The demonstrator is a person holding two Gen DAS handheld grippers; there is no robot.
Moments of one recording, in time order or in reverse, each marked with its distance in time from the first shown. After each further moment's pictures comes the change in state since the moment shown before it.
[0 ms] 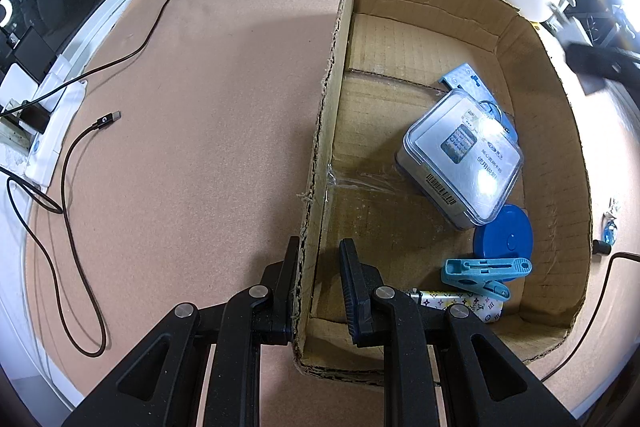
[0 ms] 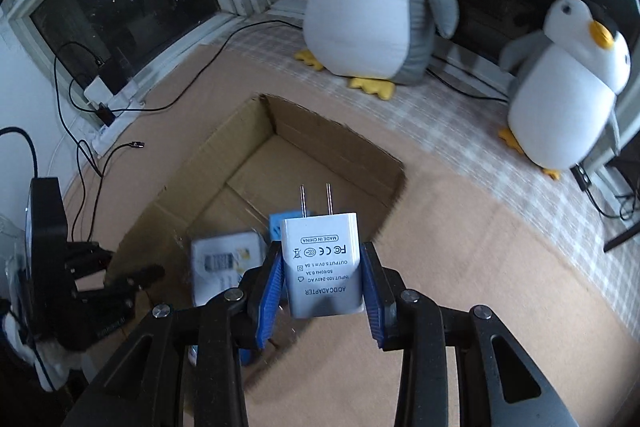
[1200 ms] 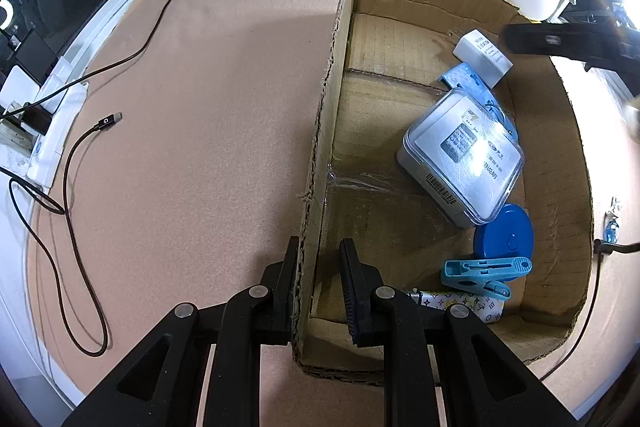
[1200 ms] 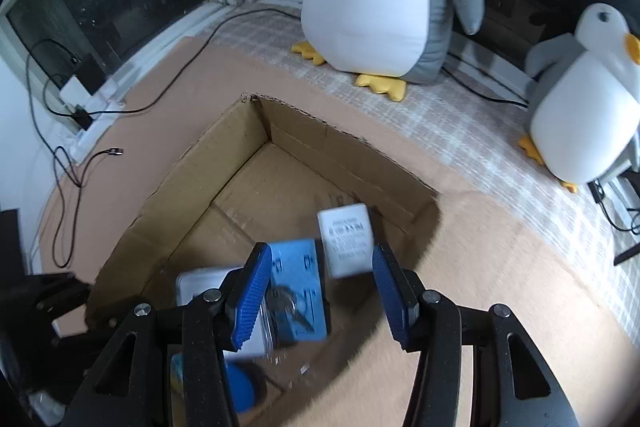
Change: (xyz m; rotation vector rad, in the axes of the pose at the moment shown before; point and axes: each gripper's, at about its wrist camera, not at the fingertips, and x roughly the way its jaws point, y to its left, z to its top) left arm -0.001 -0.001 -0.002 0.004 -0.004 0.006; right arm 0.028 -0.002 0.016 0.007 0.026 -0.032
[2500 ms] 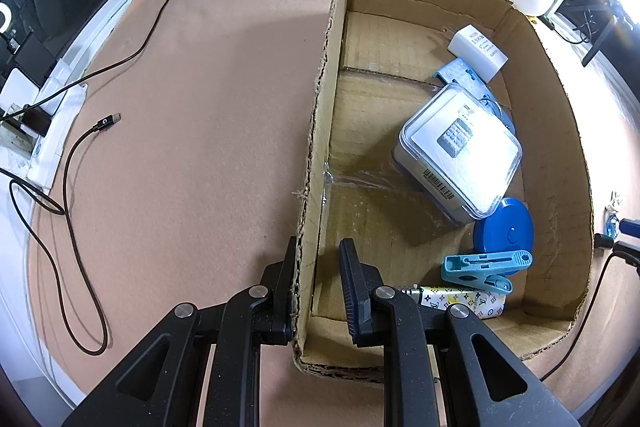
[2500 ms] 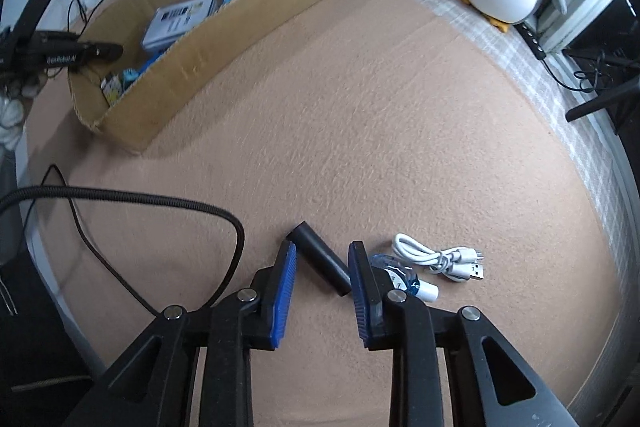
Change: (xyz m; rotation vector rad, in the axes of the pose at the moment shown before) left arm 0.001 -0.004 0.001 0.009 0.001 0.004; right arm -0.047 -0.061 -0.190 -0.133 0.234 -0.093
